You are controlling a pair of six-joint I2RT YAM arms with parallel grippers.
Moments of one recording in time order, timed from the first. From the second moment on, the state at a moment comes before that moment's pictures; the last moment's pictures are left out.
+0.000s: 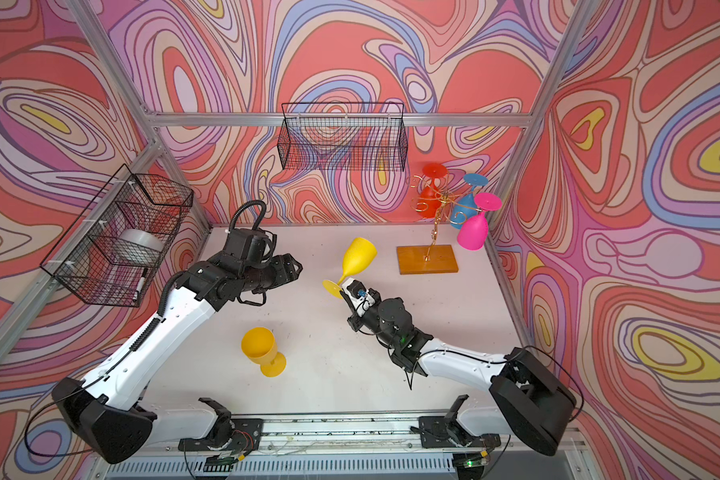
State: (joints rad) left arm -0.48 1.32 1.38 -0.86 0.00 -0.79; right arm 0.80 1.32 0.55 0.69 0.04 -0.16
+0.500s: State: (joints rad) left arm -0.48 1.33 1.37 -0.87 0.09 -1.17; right arm 0.85 1.40 0.56 0.78 0.16 -0.34
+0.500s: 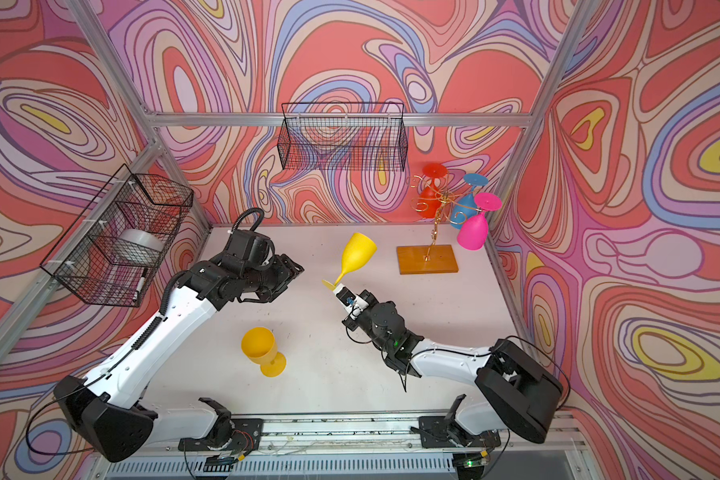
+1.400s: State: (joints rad) left arm -0.55 1.42 1.36 -0.81 0.17 -1.40; right arm 0.94 1.46 0.60 0.82 0.24 -0.51
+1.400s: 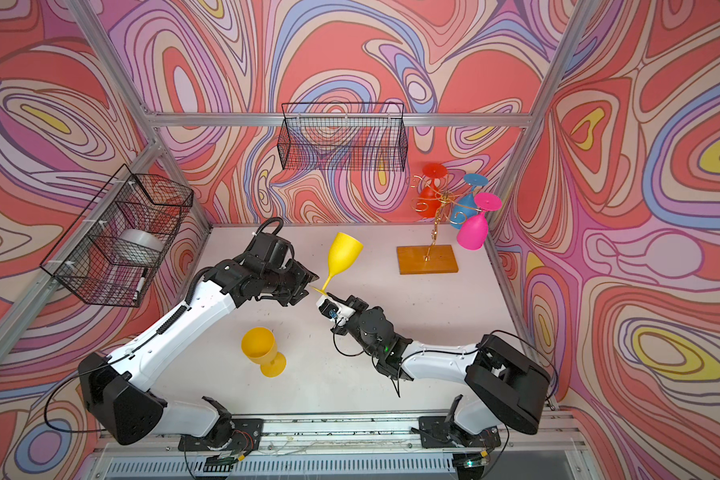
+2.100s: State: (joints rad) left arm -0.56 1.43 1.32 -0.74 0.16 -1.47; right arm 0.95 1.49 0.60 0.85 0.28 -0.52
